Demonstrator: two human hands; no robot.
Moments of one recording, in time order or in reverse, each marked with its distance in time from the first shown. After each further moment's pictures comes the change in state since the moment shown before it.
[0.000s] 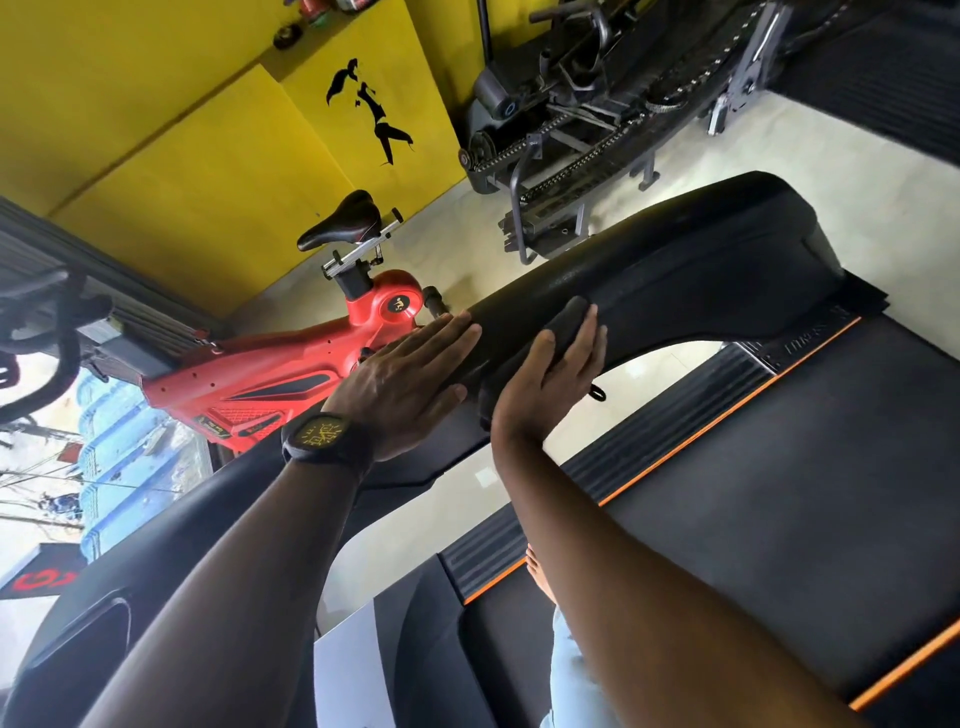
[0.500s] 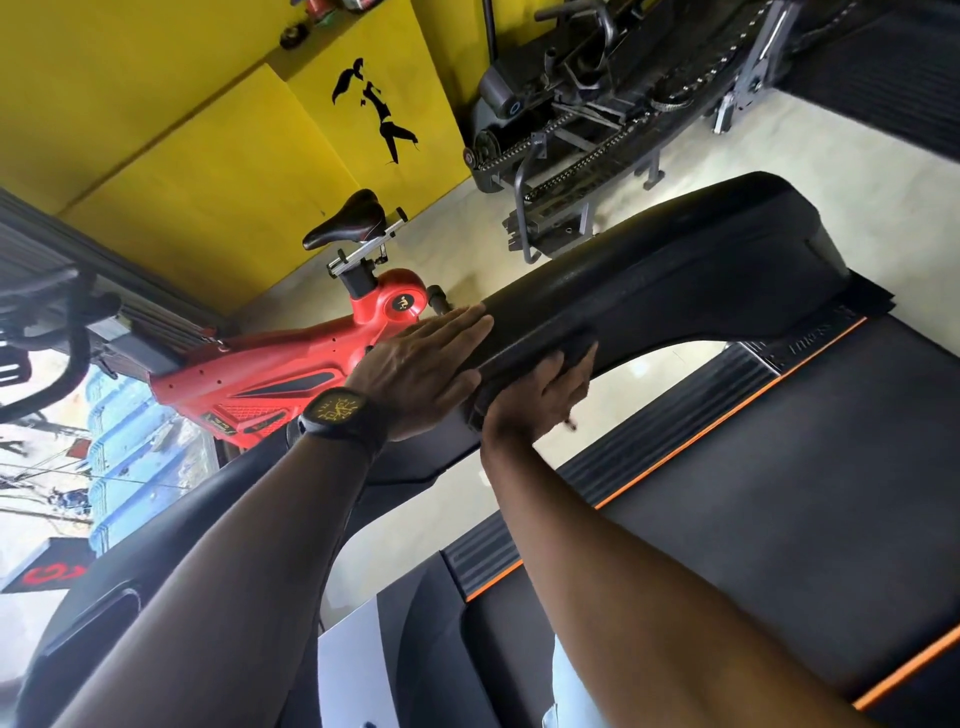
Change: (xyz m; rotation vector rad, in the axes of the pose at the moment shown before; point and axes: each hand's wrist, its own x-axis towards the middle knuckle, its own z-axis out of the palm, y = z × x) left_hand 0.018 0.011 -0.015 0.000 -0.003 0.011; right_hand -0.011 0.015 0.009 0.085 0.053 0.343
